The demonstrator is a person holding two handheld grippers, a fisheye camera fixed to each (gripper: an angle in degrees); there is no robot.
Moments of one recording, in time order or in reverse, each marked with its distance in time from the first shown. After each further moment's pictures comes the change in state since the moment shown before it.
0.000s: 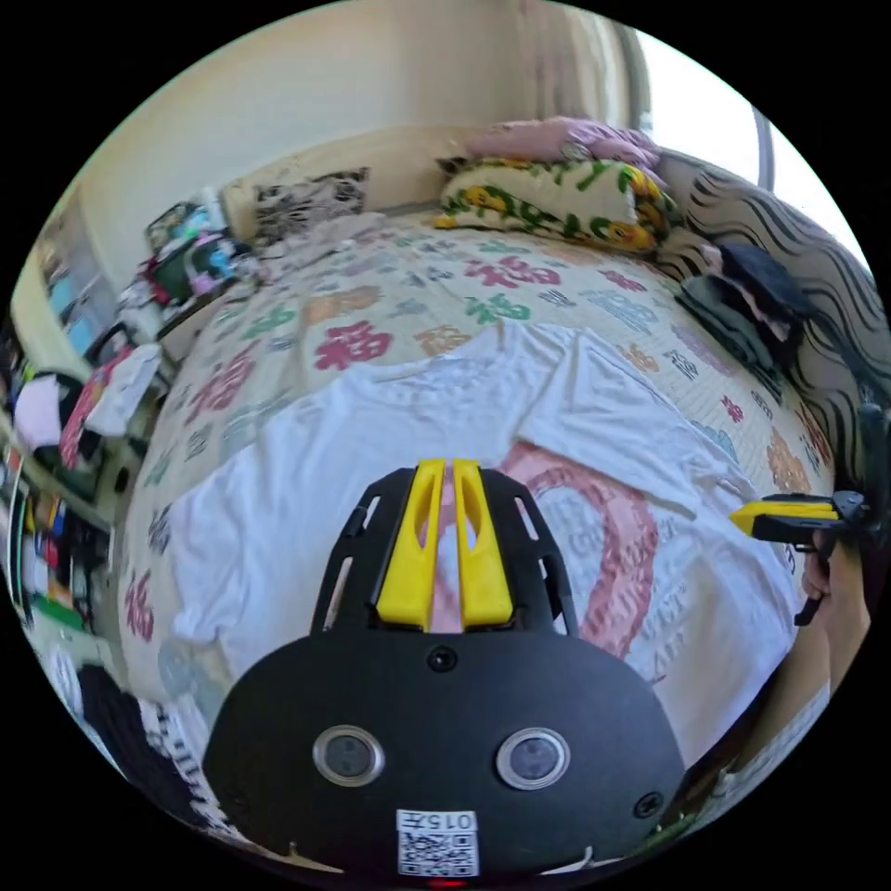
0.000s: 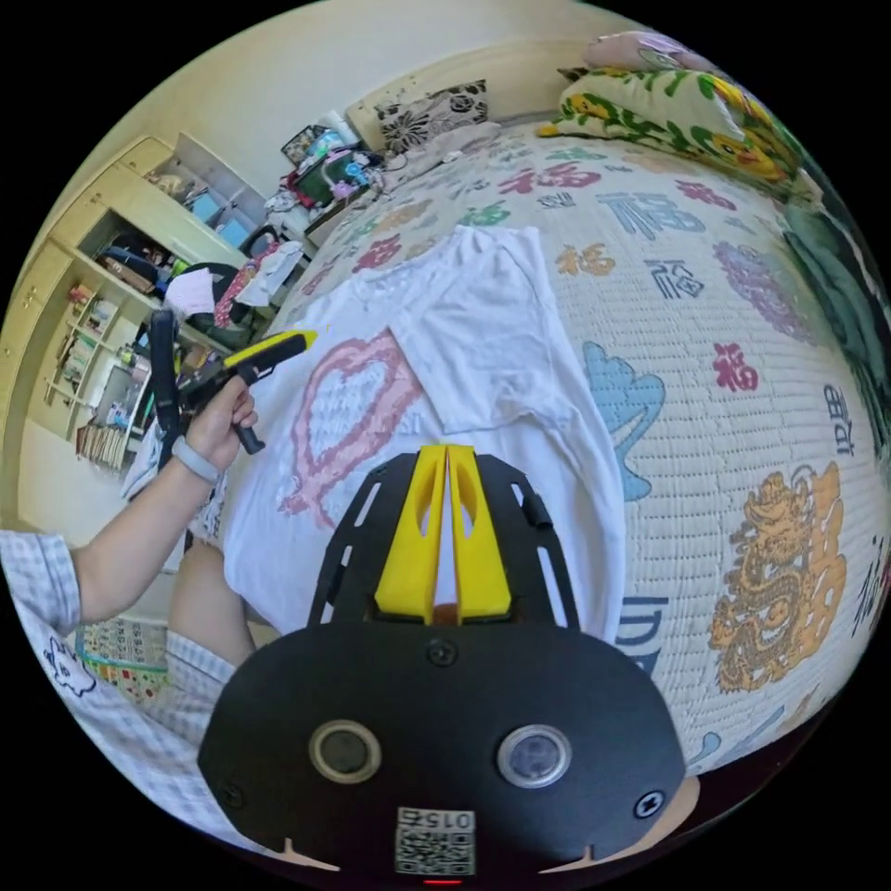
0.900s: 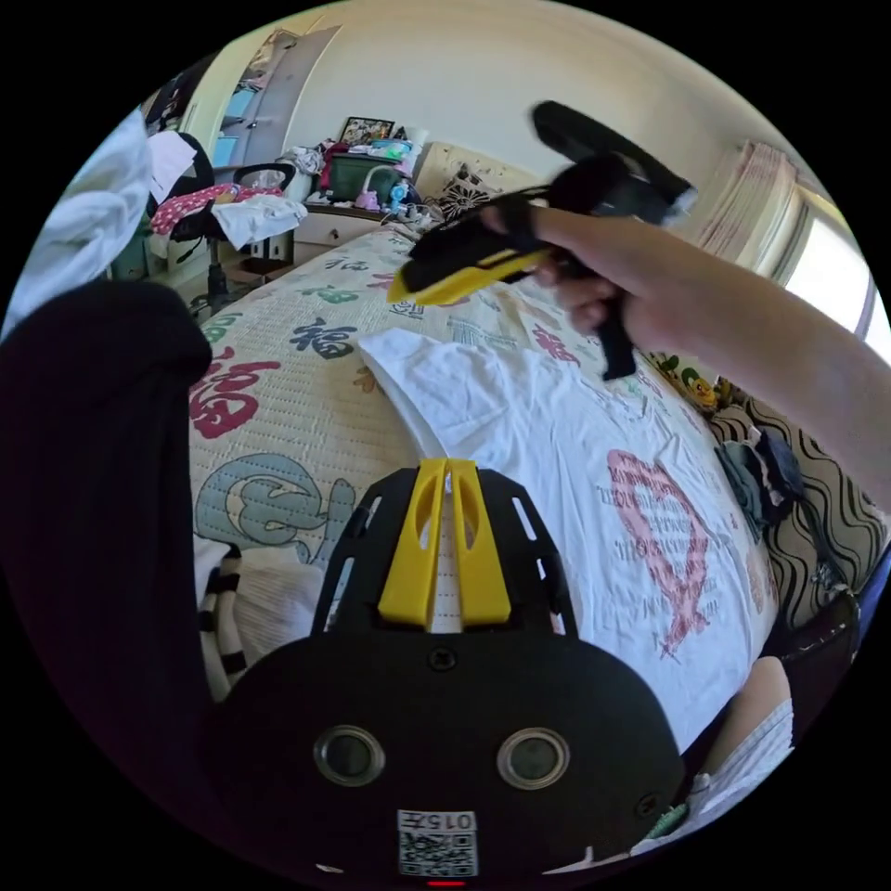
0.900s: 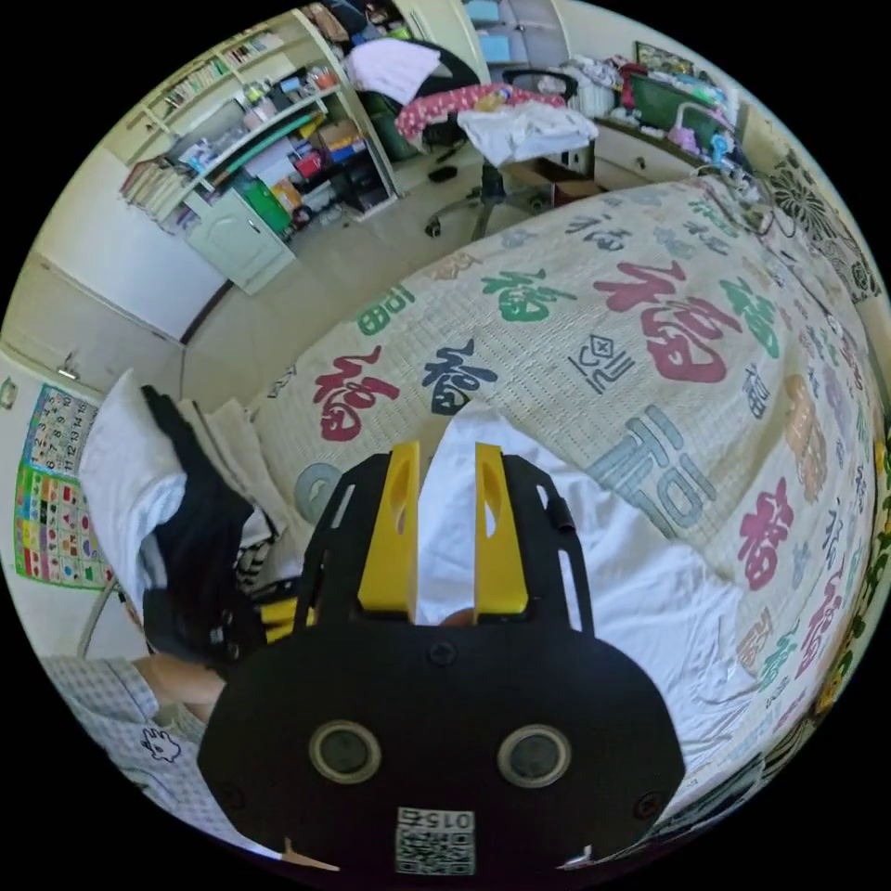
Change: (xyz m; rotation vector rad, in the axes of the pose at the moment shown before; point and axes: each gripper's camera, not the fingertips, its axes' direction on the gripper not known) left arm -0.308 0.241 -0.209 0.137 0.093 -0.527; right arm -0.499 -0.251 0.402 -0.401 0.007 -0.737
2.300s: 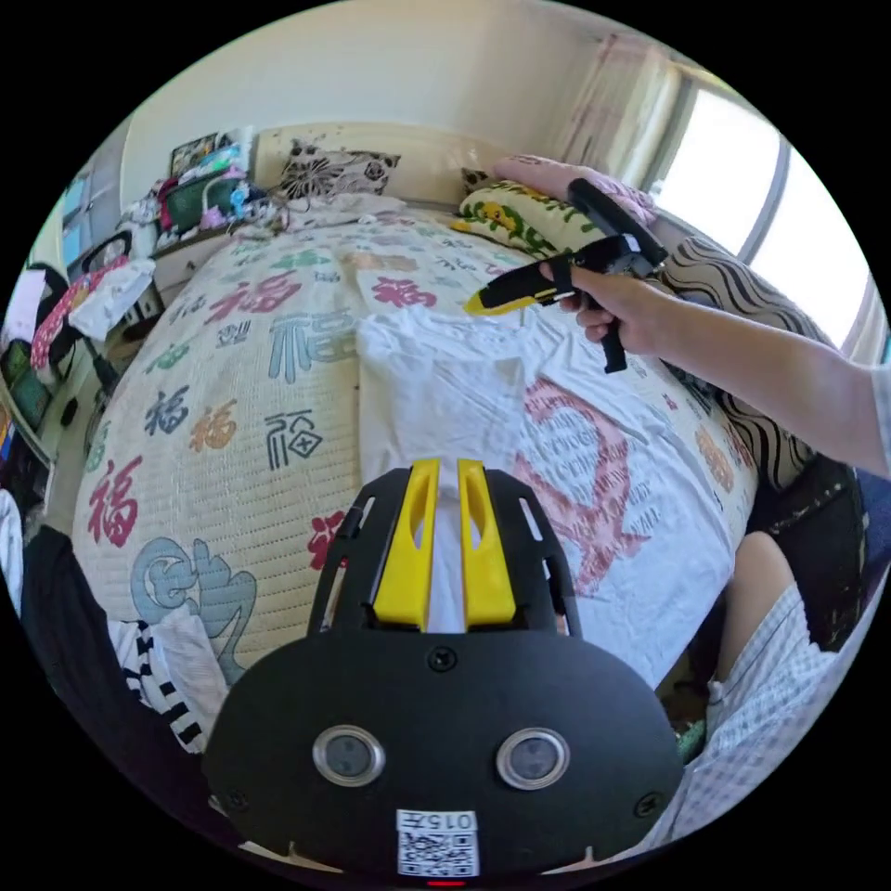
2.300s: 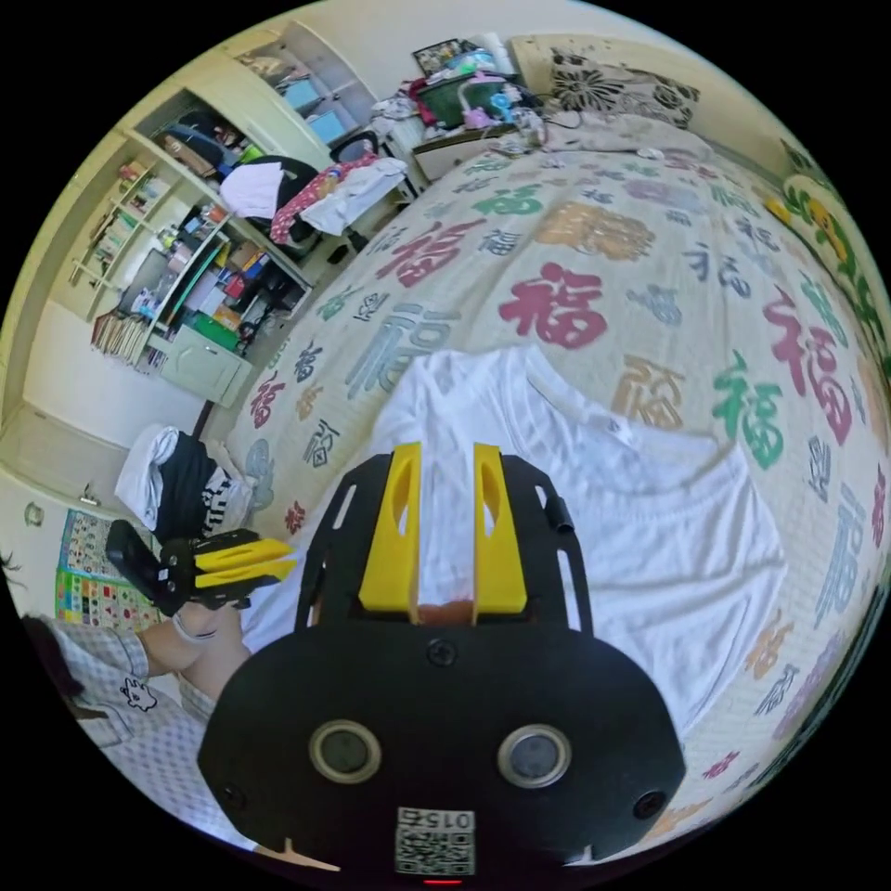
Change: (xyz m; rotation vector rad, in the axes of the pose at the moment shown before) left arm 0.149 -0.069 0.000 -0.171 0.129 0.375; right arm 0.238 0.086 -0.088 0.205 -0.056 0.364
